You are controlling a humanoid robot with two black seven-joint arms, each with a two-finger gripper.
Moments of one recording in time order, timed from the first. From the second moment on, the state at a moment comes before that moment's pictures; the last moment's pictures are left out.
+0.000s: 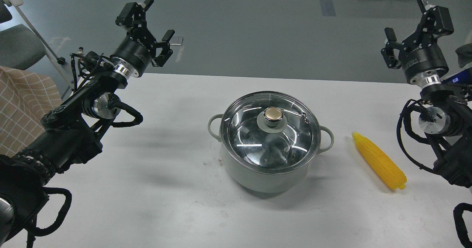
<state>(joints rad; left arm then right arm) -0.77 0.29 -0.87 -0.70 0.32 -0.36 -0.38 0.76 -0.38 0.92 0.67 -0.43 0.28 0.49</state>
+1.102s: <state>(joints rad) -0.97 0.51 -0.84 -1.20 1.19 -0.26 -0.39 0.73 -0.47 0.88 0.74 -0.44 0.27 0.49</state>
